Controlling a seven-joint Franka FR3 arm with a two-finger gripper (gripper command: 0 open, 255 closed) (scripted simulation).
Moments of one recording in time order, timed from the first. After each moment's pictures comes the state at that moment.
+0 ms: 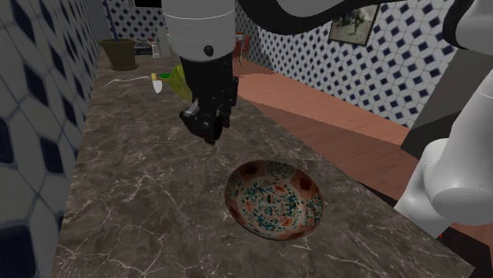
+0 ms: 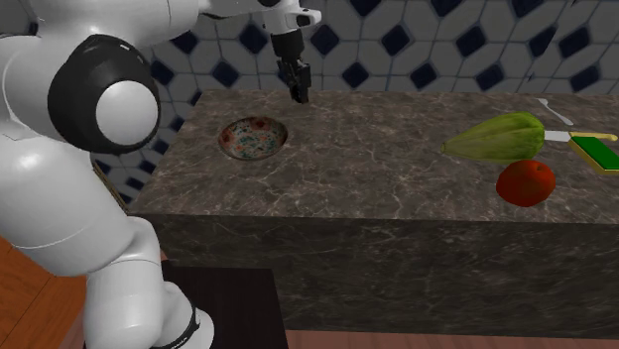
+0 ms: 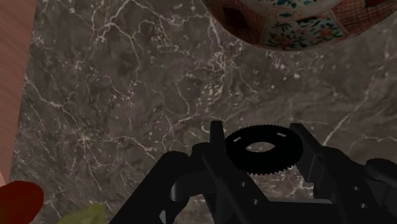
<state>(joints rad) 0.15 0.02 0.69 -1.65 -0.24 1.60 0.61</state>
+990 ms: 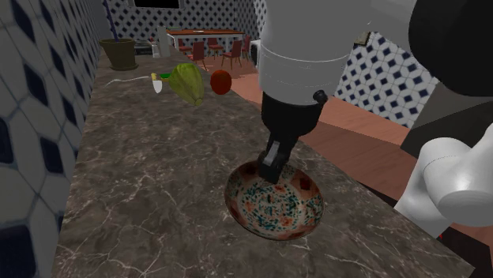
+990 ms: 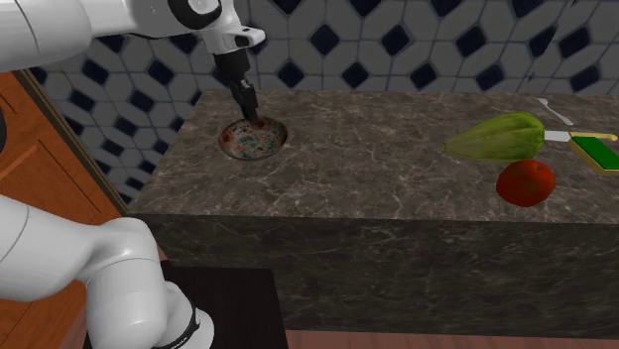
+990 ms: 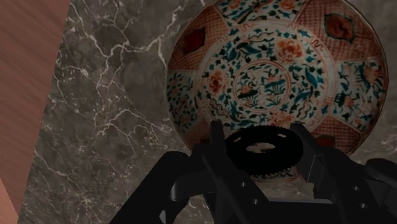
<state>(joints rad) 0.23 -0.41 0.66 -2.05 0.01 1.66 0.59</state>
